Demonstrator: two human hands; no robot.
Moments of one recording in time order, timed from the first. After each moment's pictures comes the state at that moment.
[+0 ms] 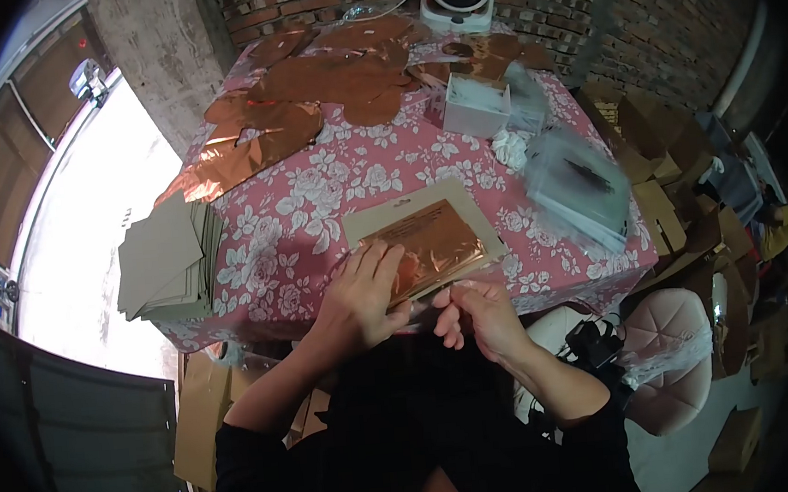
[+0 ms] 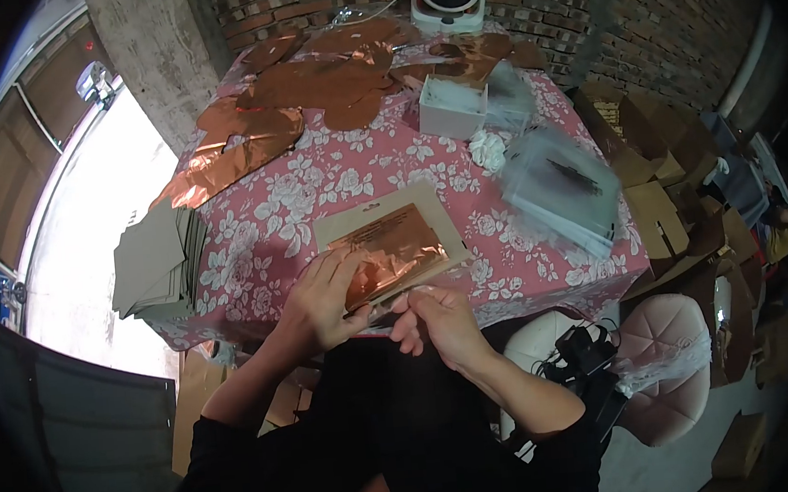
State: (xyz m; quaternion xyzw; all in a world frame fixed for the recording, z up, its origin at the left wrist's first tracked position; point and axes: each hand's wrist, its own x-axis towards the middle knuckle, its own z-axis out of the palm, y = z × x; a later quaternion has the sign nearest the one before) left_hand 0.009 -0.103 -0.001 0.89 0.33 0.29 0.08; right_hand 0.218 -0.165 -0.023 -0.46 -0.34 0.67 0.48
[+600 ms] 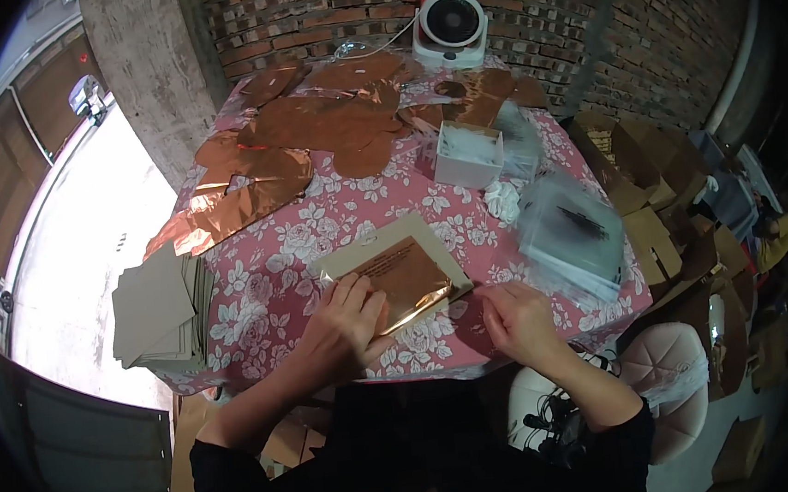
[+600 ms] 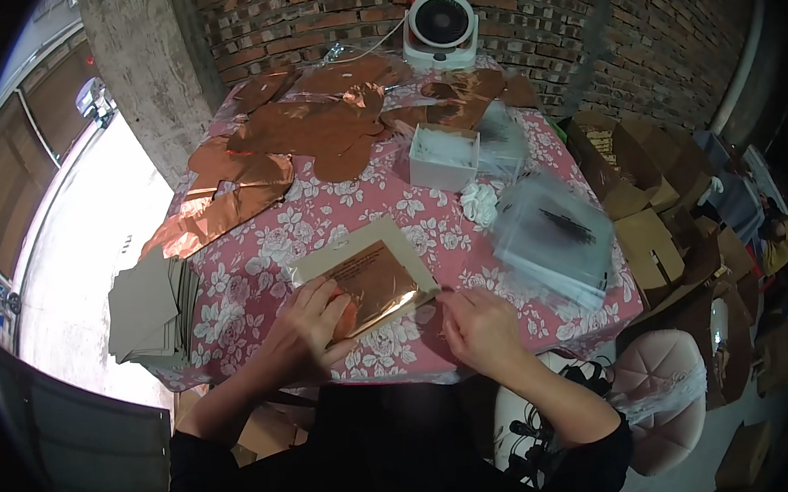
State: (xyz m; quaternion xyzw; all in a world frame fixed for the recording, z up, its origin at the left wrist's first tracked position) left_hand 0.010 -0.055 0.020 0.93 0.30 0.22 0.02; right_hand 0.289 -0.115 0.012 -0.56 -0.73 0.15 0.35
